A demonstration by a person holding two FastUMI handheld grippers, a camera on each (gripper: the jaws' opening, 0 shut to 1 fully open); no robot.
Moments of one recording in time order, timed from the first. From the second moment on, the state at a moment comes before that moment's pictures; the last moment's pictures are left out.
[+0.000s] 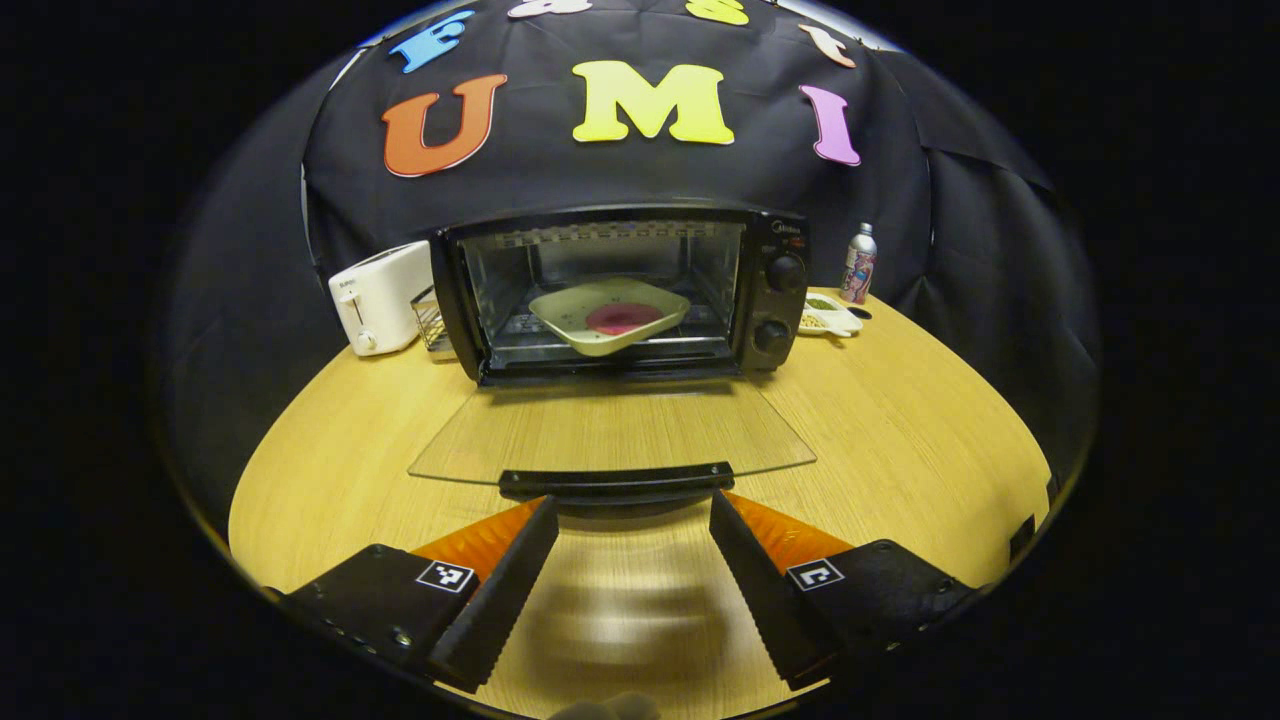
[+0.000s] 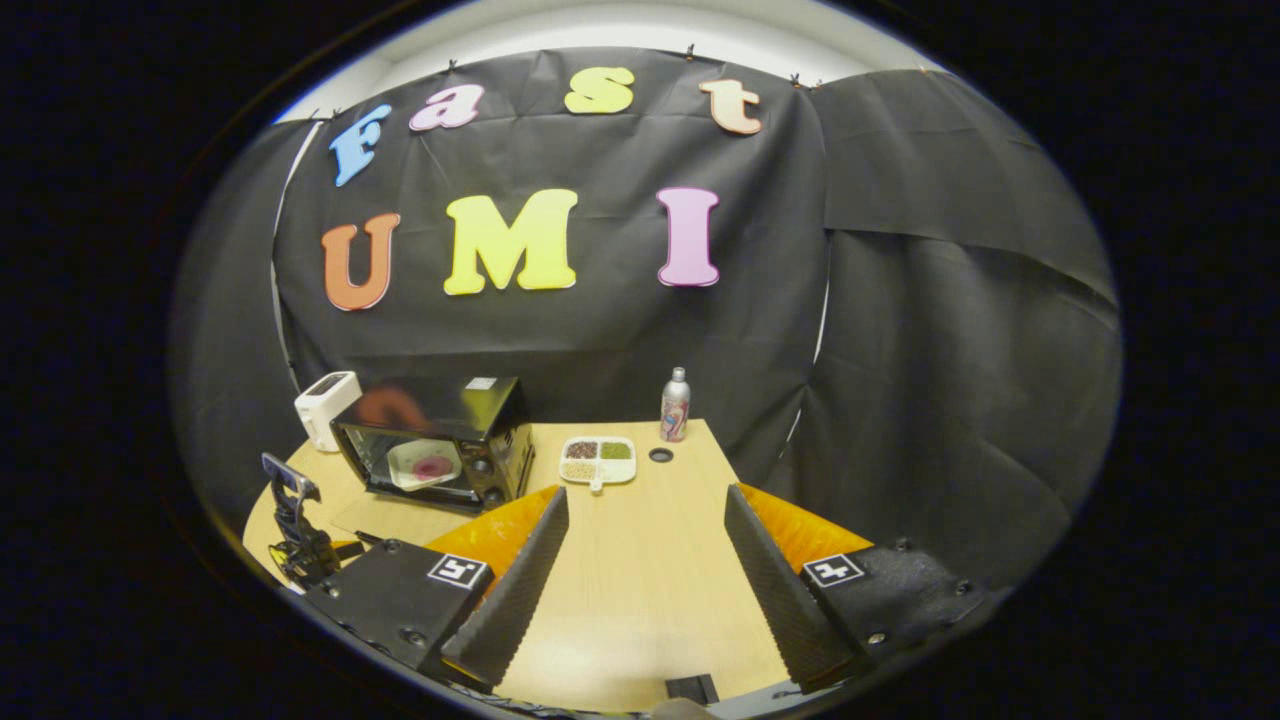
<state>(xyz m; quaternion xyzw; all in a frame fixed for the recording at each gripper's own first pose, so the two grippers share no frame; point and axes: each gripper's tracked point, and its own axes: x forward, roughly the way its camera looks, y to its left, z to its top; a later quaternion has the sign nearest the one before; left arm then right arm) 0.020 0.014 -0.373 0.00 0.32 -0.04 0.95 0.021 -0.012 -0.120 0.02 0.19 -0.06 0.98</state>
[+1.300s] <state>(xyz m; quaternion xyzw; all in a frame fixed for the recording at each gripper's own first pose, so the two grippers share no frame) 0.112 0.035 -0.298 0.01 0.24 -0.02 0.97 0.037 -0.004 -0.117 0.03 0.18 -0.06 0.98</state>
